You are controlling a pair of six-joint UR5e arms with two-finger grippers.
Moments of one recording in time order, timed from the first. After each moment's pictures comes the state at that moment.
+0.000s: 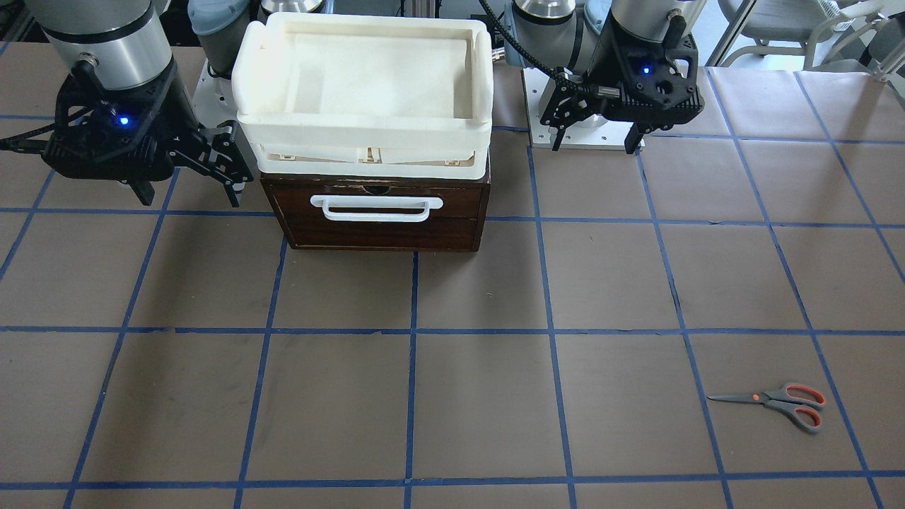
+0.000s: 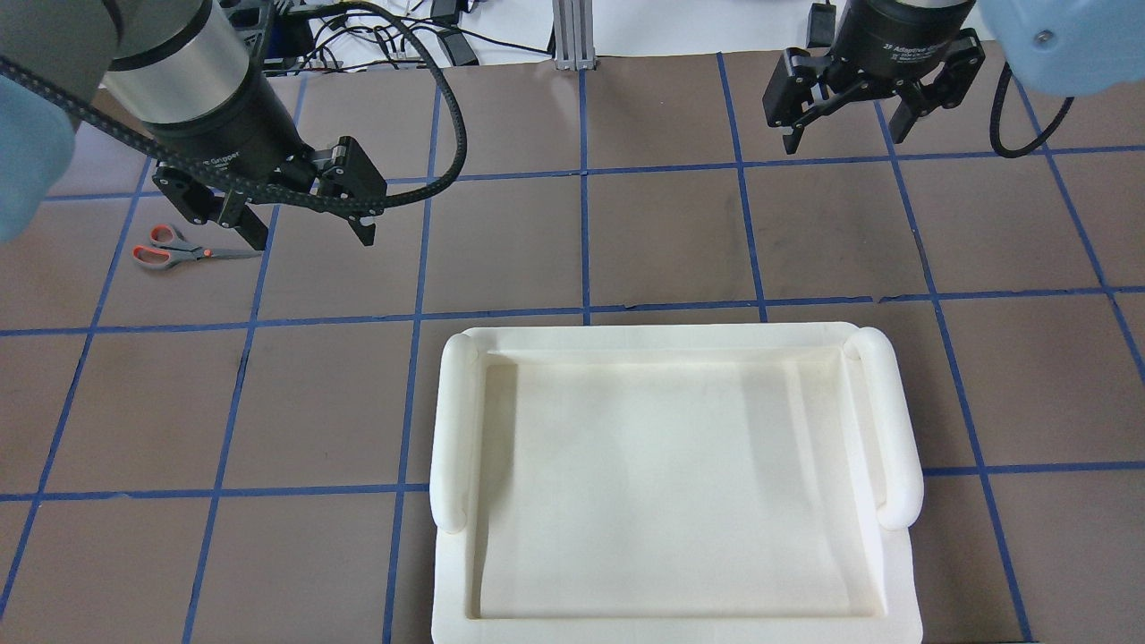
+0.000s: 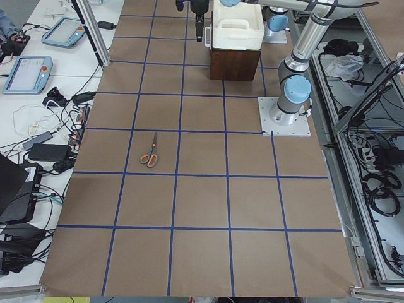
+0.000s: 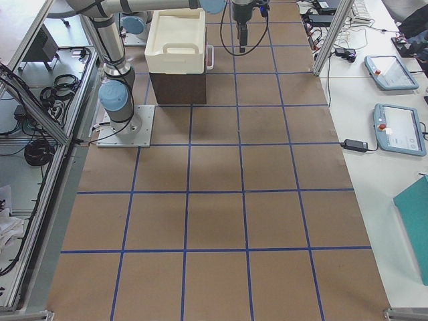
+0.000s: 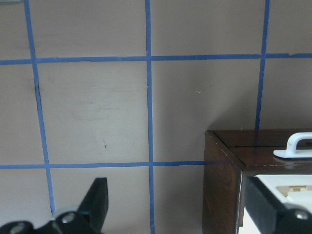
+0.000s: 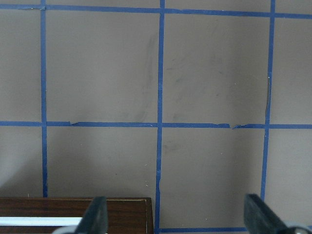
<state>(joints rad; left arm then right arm) -1.63 -1.51 -1.55 -1.66 1.56 -0.05 1.60 -1.50 1.45 -1.59 -1.62 0.00</state>
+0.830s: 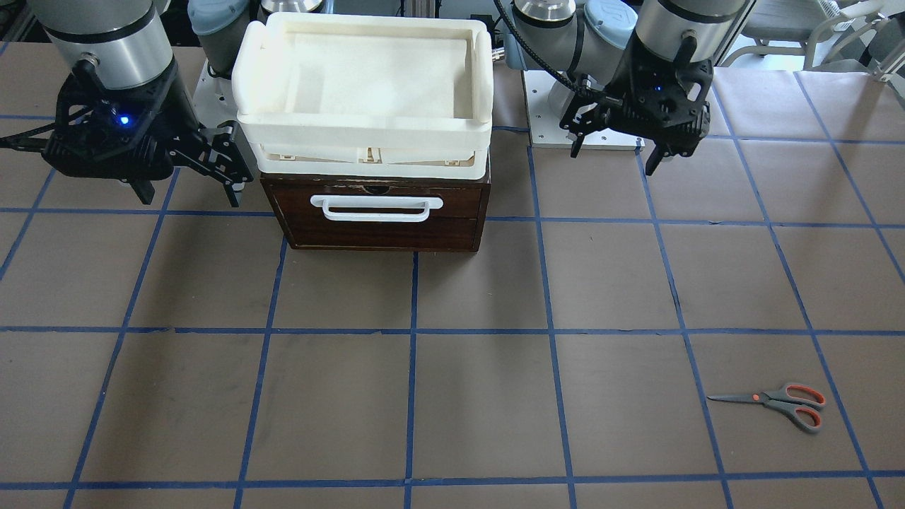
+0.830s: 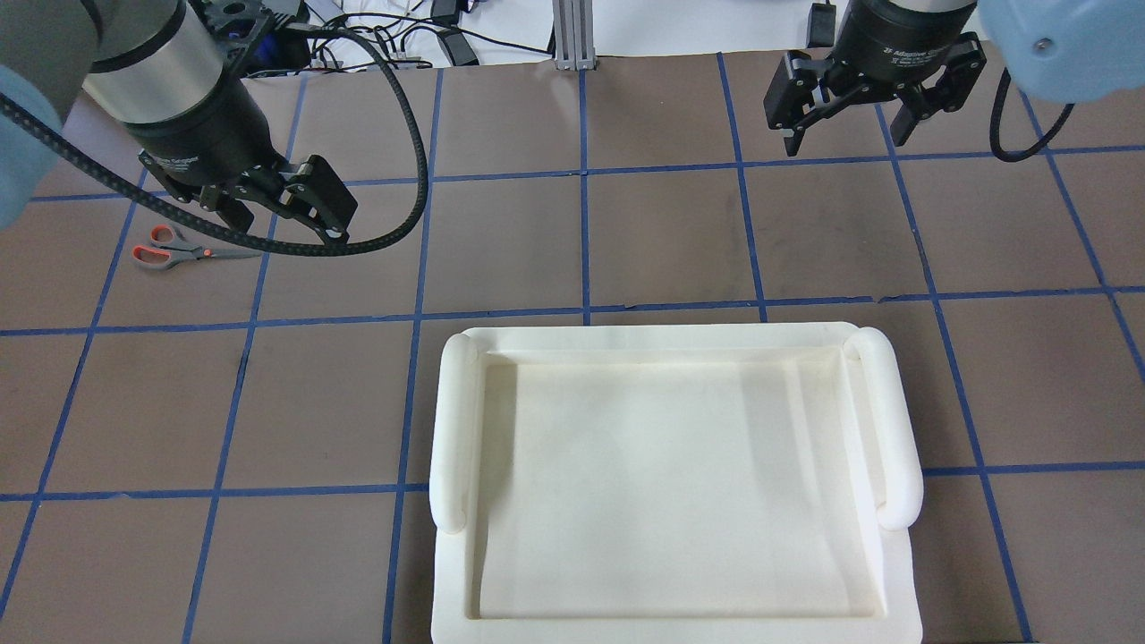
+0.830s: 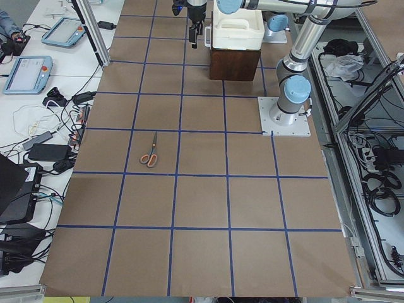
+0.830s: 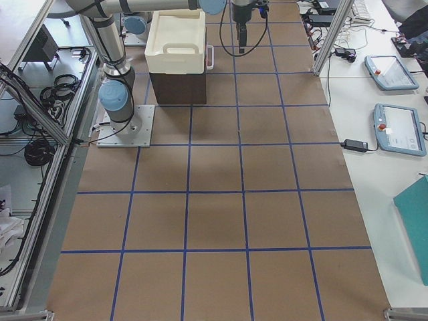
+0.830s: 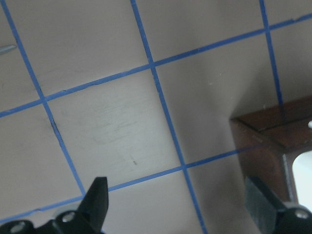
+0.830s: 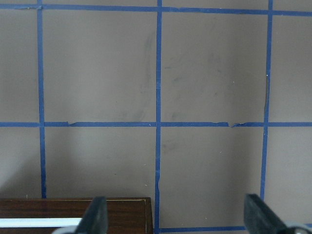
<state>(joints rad) -1.55 -1.54 -1.57 -1.62 1.57 0.41 1.60 -1.50 1.46 -1.60 -1.62 0.02</state>
